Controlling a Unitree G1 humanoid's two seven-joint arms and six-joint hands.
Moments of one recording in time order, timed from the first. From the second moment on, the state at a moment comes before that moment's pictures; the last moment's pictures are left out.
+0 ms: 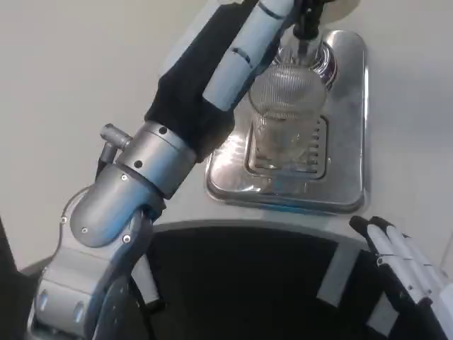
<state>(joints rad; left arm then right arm) -0.54 0.19 -0.10 -0.36 -0.22 0.27 -0.28 0.91 -0.06 0.04 -0.98 -0.89 -0.27 0.12</state>
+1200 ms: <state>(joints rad) -0.59 0.36 -0.25 -0.26 0.19 -0.07 -0.35 0.84 0.02 0.05 -0.98 -0.85 -0.15 0.11</state>
